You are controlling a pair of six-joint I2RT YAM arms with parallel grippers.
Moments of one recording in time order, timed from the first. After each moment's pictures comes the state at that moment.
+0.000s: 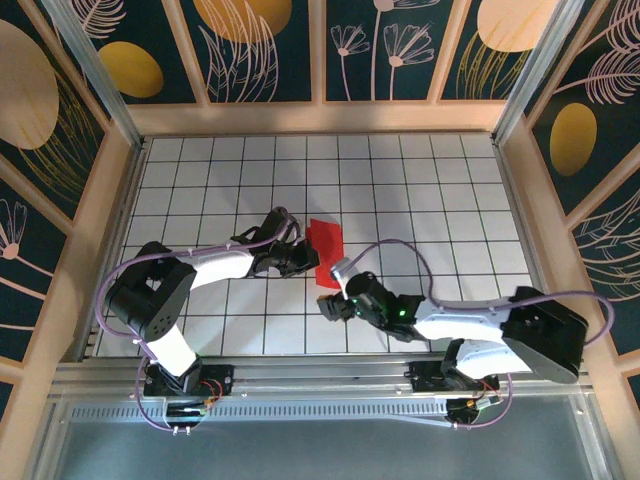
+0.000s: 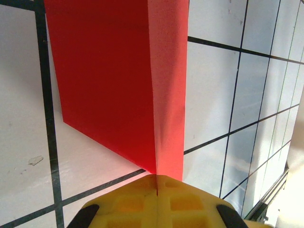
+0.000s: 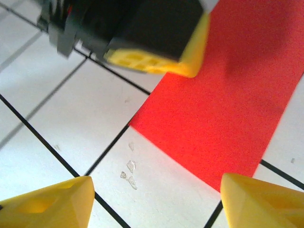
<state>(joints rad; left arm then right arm) -0.65 1.69 0.85 -0.04 0.42 -0.94 1.13 1.31 0.42 0.22 0.23 0.33</state>
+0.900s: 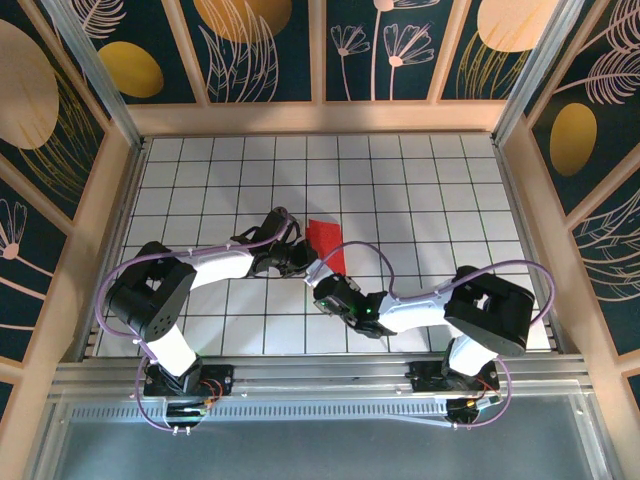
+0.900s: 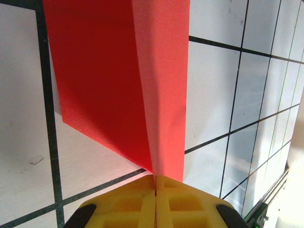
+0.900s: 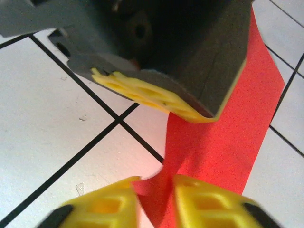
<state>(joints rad) -0.65 1.69 0.85 -0.04 0.42 -0.94 1.18 1.59 0.58 0.26 0.51 0.08</state>
